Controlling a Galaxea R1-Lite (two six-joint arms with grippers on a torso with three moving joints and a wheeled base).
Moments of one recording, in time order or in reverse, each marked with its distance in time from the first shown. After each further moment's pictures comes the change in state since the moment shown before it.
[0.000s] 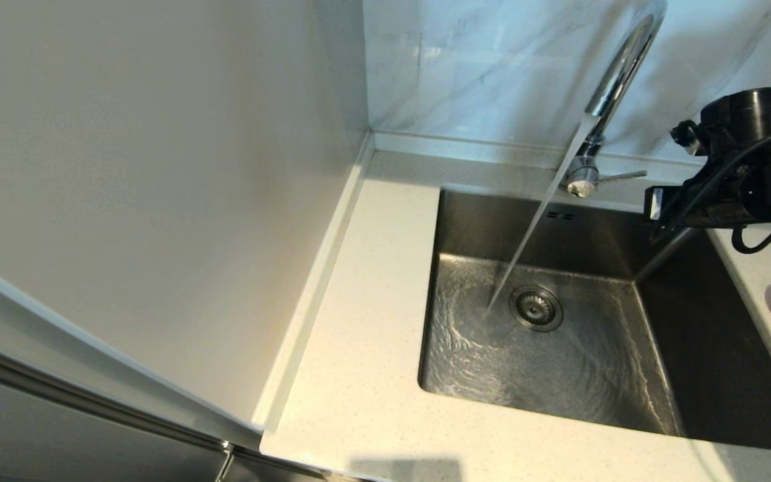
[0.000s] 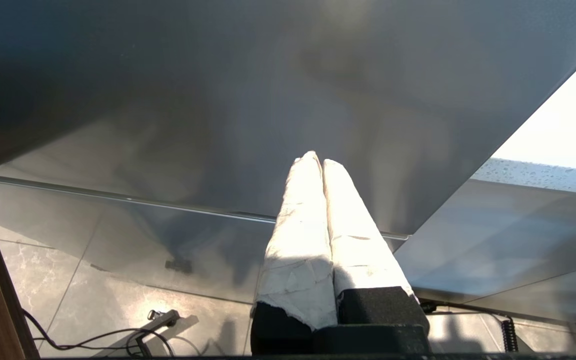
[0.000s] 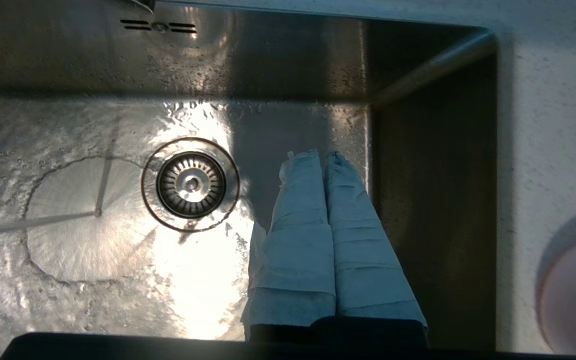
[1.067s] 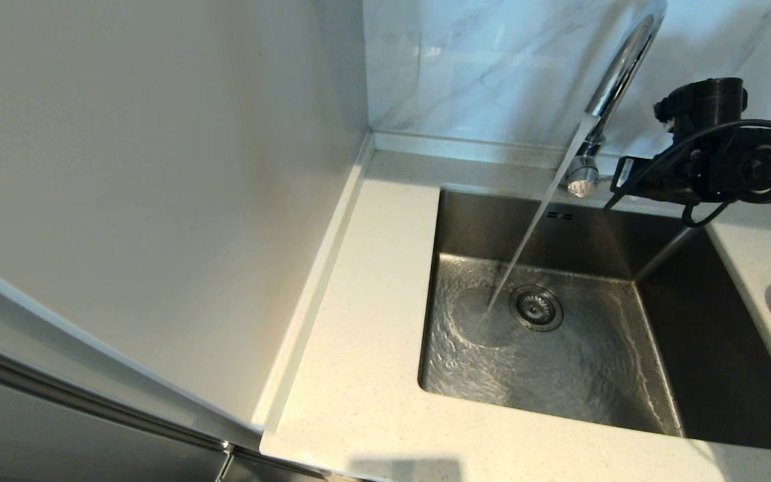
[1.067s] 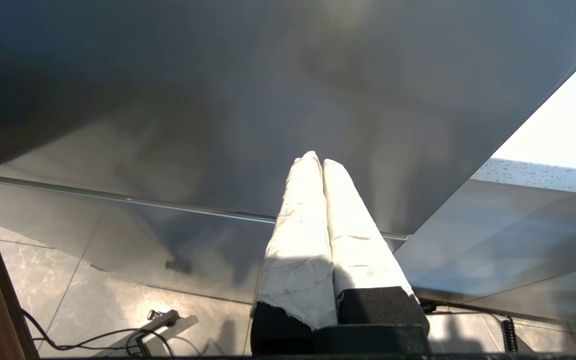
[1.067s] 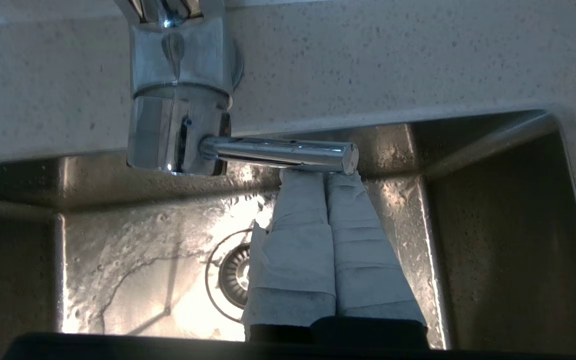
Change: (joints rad) left arm 0.000 0.000 0.000 0.000 0.000 0.000; right arm 0.025 0.158 -0.206 -0.141 0.000 0.128
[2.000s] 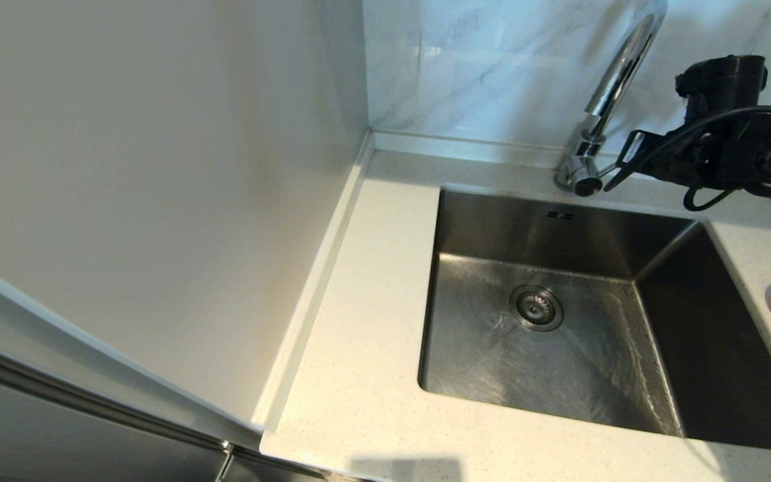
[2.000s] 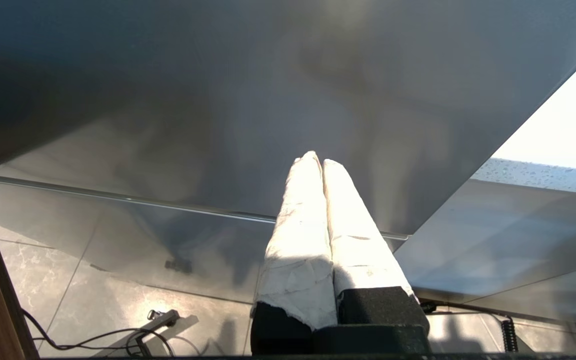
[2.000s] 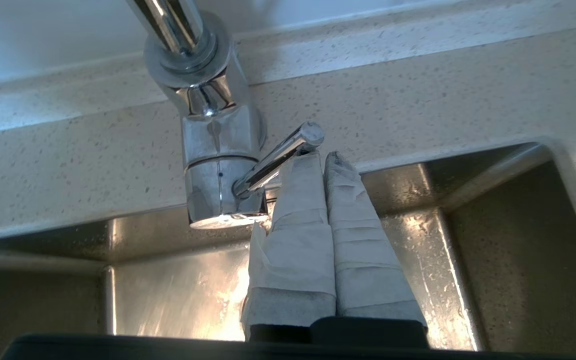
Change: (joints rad) left arm 0.000 0.000 0.000 0.000 0.000 0.000; right arm 0.018 -0.037 0.007 -0.091 -0.040 0.074
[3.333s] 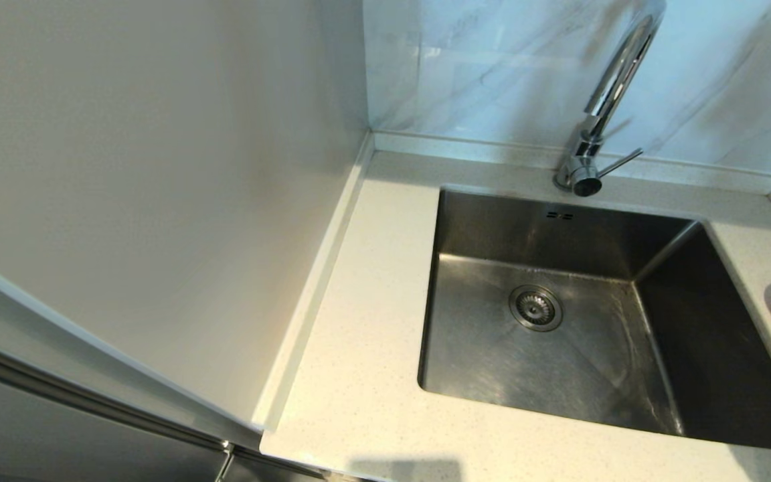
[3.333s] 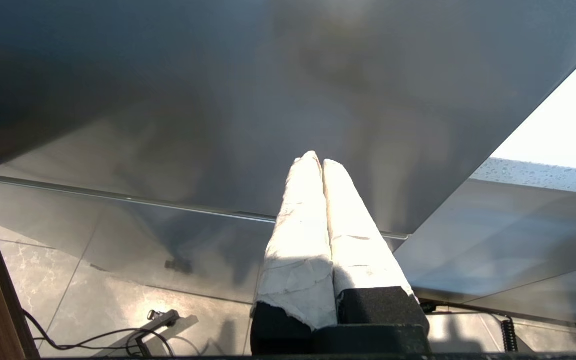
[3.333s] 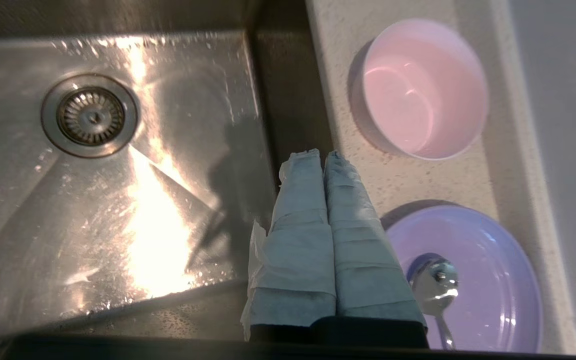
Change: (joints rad) left arm 0.000 0.000 0.000 0.000 0.000 0.000; right arm -0.184 -0.735 0.942 0.009 -0.018 -0.224
